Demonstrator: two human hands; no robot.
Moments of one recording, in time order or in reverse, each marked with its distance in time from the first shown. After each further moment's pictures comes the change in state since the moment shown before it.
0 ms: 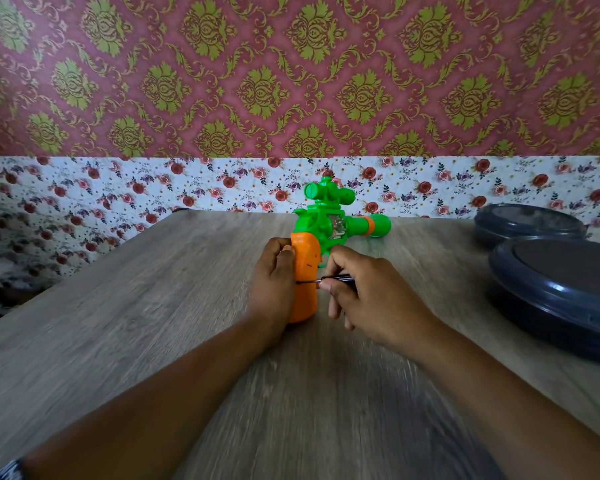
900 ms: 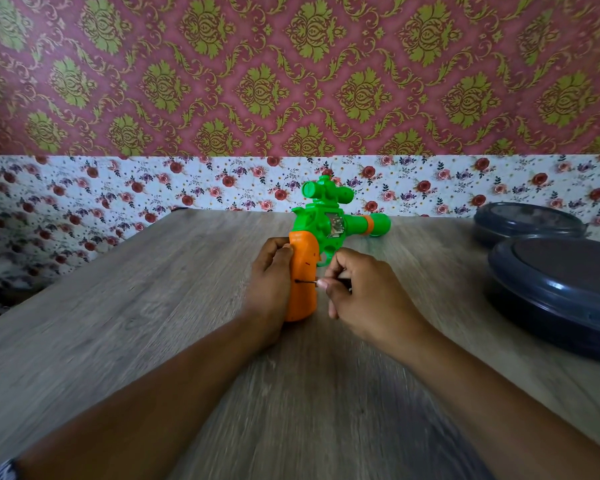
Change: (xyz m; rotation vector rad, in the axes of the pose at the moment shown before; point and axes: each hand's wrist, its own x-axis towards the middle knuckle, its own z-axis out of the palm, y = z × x) left_hand 0.001 0.003 0.001 -0.114 0.019 -0.134; right_hand 0.001 -0.002 0.011 0.075 0.113 0.136
